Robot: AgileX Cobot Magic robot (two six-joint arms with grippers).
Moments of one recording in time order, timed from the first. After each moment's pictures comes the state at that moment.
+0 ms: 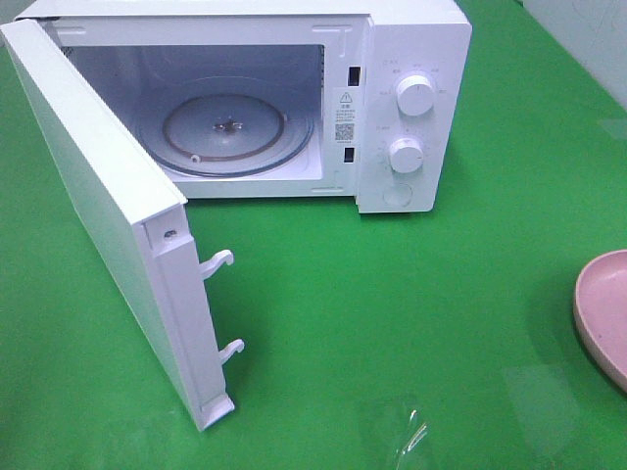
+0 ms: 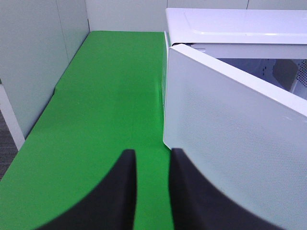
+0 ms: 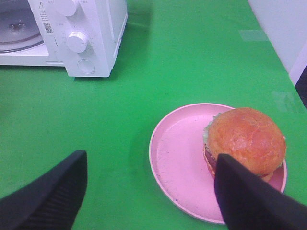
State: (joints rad) left arm 0.02 0.14 -0.54 -0.06 0.74 0.02; right arm 0.11 0.00 -0.50 -0.08 0.97 0.10
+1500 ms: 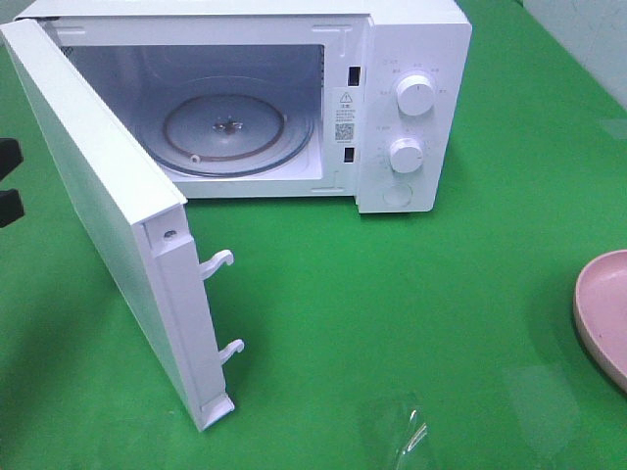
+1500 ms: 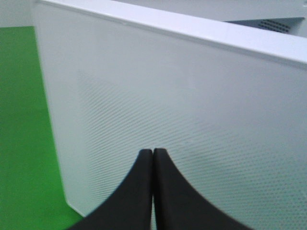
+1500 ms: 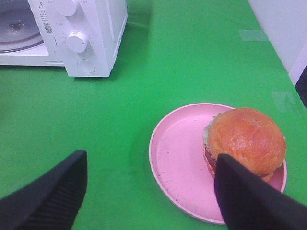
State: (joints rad) left arm -0.05 1.44 -0.33 0.50 -0.87 -0.33; right arm 0.11 0.00 -0.50 -0.08 0.97 0.10
